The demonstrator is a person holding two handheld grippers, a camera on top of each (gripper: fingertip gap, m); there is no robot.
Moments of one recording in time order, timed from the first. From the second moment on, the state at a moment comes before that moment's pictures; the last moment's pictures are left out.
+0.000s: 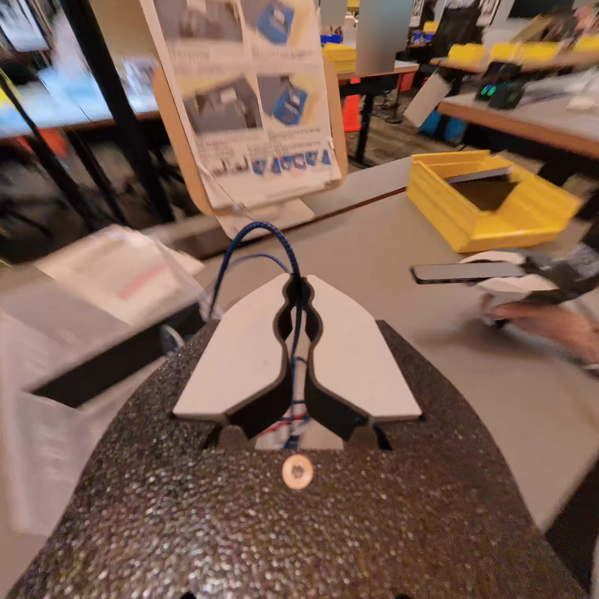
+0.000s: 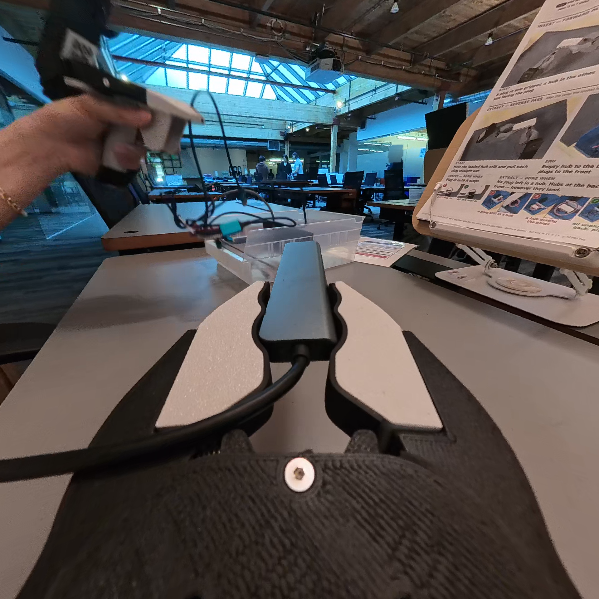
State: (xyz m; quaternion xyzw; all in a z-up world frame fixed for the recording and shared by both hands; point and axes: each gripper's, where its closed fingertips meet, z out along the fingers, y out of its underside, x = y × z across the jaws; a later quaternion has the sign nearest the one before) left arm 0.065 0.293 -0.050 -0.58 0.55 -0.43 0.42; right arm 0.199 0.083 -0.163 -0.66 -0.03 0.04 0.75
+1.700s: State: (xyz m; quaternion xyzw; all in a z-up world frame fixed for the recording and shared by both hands) left arm 0.128 0.017 -0.172 -0.33 0.89 -0.26 0.19; right arm 0.268 0.044 -0.155 -0.62 0.09 -0.04 0.78
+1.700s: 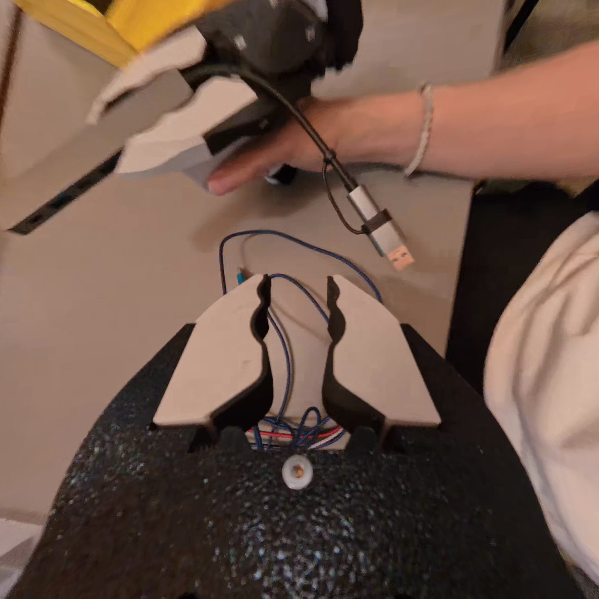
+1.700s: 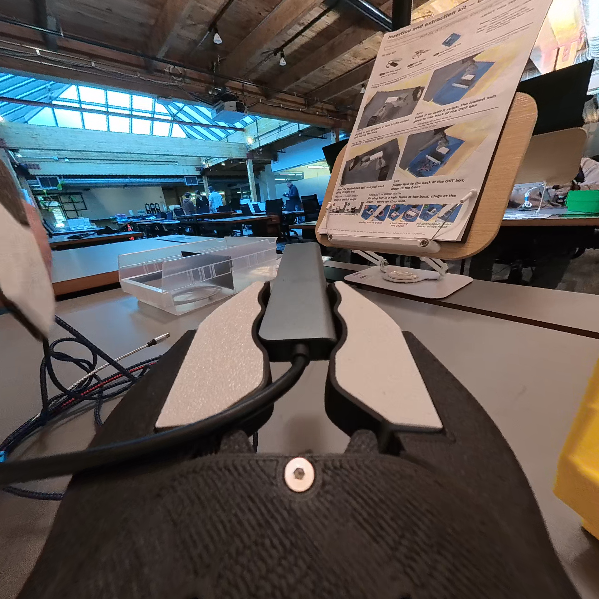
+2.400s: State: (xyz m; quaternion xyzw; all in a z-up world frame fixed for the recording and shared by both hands) left arm 0.179 0.044 -0.172 -0.35 0.89 -0.17 0.23; right arm 0.279 0.032 -0.149 -0.58 0.12 0.00 0.80
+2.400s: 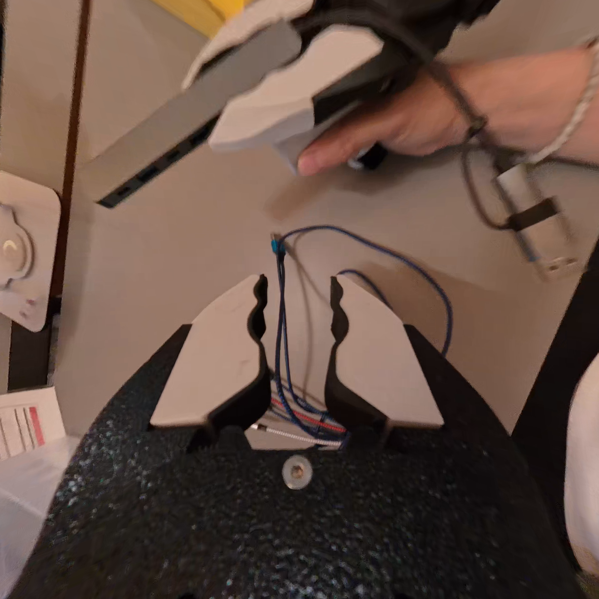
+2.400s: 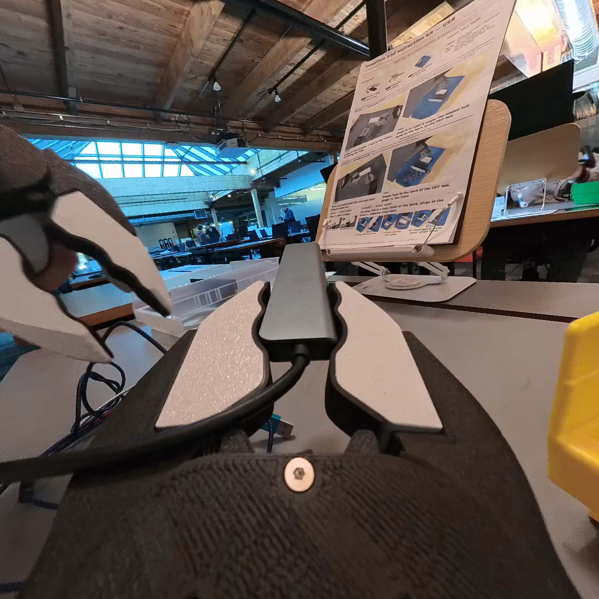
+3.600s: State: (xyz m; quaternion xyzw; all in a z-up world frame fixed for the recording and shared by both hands) left arm 0.106 0.089 -0.111 -0.13 0.66 -0.70 0.23; right arm 0.272 0.033 -0.149 -0.58 0.09 0.04 0.81
